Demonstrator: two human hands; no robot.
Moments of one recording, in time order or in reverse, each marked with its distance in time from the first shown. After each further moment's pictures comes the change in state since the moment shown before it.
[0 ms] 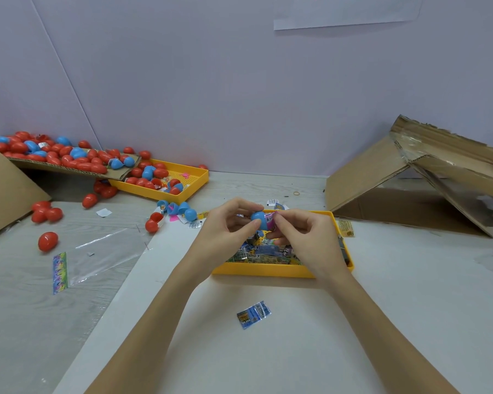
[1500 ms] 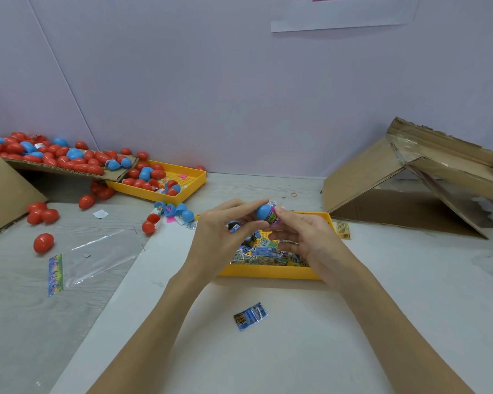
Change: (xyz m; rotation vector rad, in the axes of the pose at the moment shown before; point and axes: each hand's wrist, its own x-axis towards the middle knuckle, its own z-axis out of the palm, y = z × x) left_hand -0.004 0.001 0.003 0.188 0.103 0.421; right_hand 0.002 -0.028 -0.009 0.271 -0.230 0.341
